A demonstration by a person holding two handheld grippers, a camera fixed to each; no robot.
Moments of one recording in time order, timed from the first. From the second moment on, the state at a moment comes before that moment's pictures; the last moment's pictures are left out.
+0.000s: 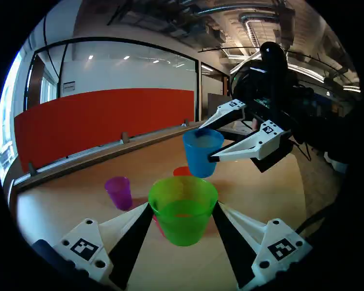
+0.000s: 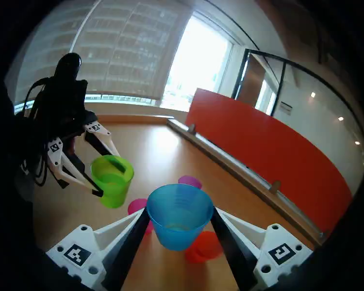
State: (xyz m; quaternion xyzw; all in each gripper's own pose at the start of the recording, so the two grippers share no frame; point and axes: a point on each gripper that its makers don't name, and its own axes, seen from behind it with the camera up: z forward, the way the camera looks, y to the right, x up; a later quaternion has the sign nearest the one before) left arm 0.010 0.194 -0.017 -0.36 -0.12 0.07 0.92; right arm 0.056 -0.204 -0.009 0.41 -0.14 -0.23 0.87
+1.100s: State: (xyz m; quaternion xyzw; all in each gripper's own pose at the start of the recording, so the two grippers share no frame) left arm -0.044 0.156 -0.004 -0.32 -0.18 0.10 0.93; right arm 0.027 -0.164 -0.014 0.38 -0.18 -0.22 0.88
